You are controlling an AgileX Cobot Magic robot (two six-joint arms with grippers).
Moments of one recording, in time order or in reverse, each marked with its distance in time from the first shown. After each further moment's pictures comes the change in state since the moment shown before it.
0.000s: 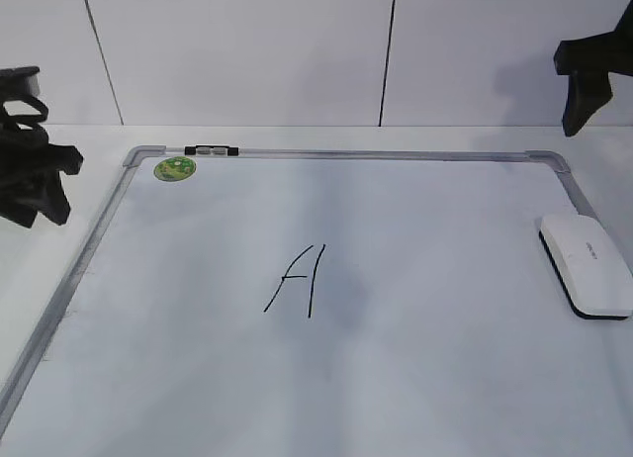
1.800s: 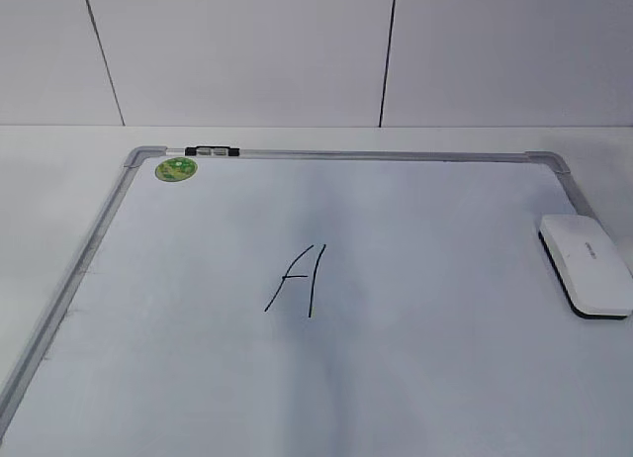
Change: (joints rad) left arm -0.187 -1.154 0.135 0.106 0.433 -0.070; right arm 0.054 -0.927 0.433 0.207 0.034 -0.047
